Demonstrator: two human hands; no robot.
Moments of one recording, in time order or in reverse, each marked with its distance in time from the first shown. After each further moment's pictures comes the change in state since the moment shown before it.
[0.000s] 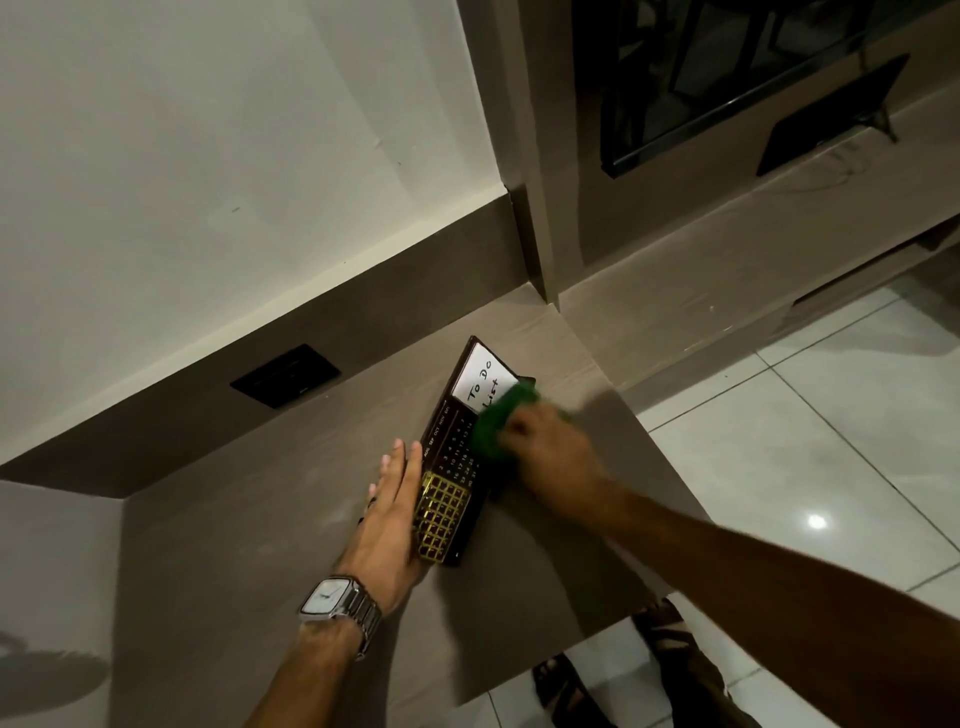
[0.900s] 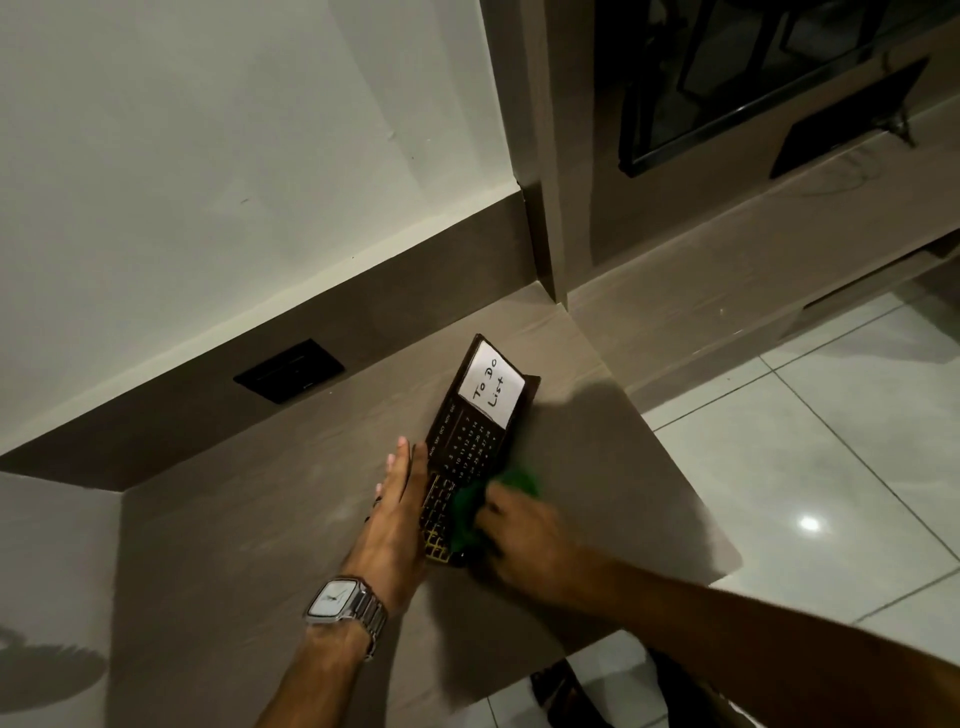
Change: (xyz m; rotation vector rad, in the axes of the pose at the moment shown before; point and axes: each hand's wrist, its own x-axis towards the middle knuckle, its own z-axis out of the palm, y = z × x) left_hand -0.001 -0.007 0.005 -0.025 0.053 0.008; right_hand -0.041 -0.053 0.037 0.155 -0.231 -0.032
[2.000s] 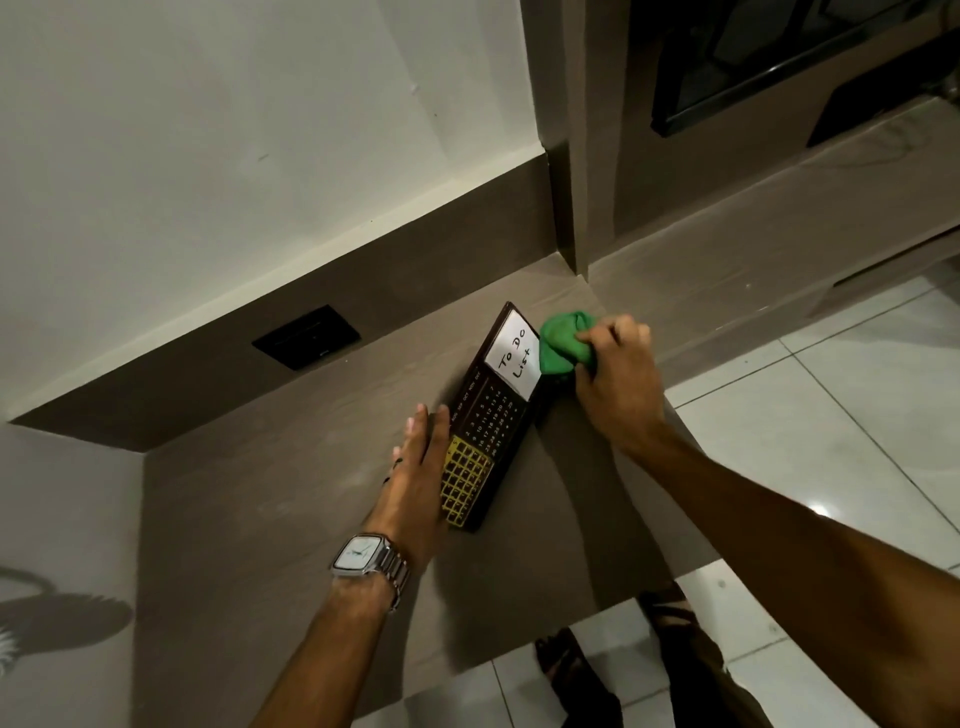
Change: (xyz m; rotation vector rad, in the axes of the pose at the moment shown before) left_hand 0.009 0.004 0.002 0.060 -0.069 -0.091; right_hand 0.044 0.072 -0.089 -0.112 0.490 0.480
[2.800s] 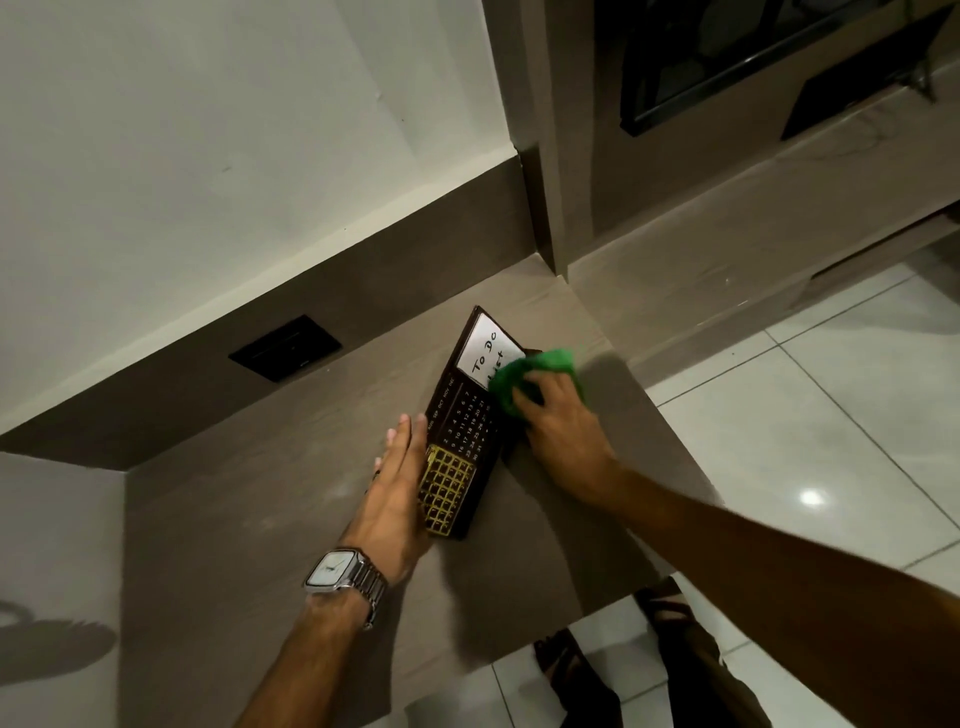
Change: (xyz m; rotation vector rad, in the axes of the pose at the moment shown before) left_hand -0.010 0.004 -0.010 -0.122 0.035 0.117; right_hand -0.042 -0.010 0.036 0.006 -0.219 -0.286
